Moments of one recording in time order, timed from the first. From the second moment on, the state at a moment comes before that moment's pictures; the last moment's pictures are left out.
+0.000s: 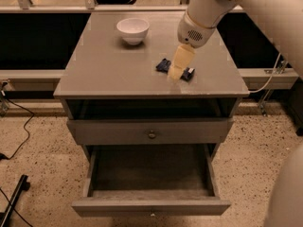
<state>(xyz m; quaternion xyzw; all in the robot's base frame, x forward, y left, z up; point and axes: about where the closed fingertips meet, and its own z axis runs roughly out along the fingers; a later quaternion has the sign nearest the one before) 0.641 -0.079 0.897 -0.61 0.77 0.05 0.19</state>
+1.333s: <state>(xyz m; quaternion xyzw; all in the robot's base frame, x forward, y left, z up) 0.683 -0.094 0.850 -0.57 0.79 0.08 0.19</state>
